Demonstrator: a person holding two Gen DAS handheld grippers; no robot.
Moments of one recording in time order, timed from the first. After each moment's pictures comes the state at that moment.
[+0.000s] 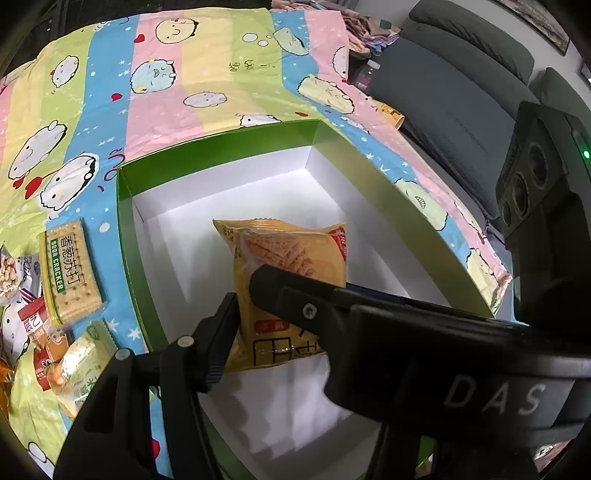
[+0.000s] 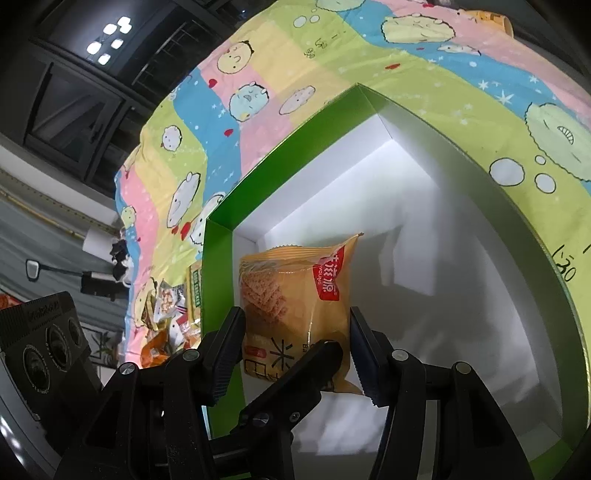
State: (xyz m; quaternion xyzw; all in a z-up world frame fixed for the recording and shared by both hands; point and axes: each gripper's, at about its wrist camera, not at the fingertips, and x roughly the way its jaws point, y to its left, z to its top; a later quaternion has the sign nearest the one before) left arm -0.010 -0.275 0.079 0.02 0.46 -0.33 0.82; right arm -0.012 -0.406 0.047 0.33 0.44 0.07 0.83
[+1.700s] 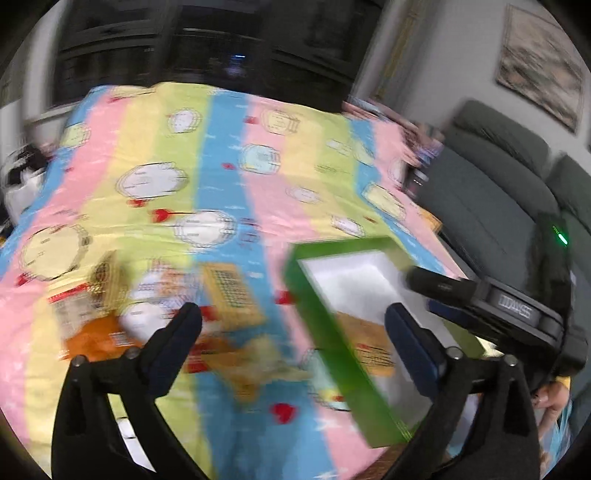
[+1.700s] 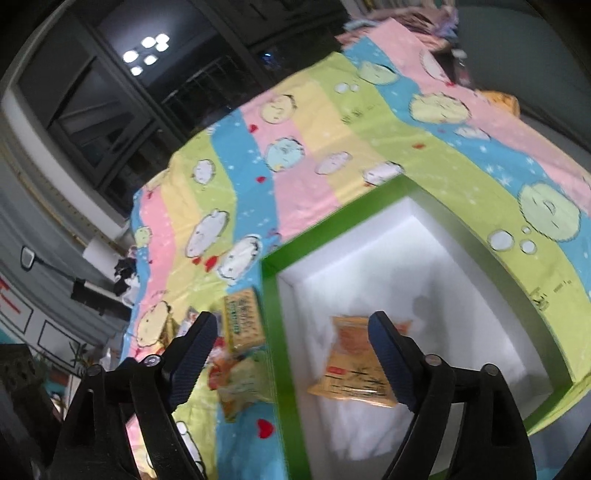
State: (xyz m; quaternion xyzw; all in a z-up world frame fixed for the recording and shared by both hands) left arm -0.039 -0.098 0.148 -0.08 0.33 -0.22 0.91; right arm -0.041 -0.350 0.115 0.27 0.33 0.04 0.90
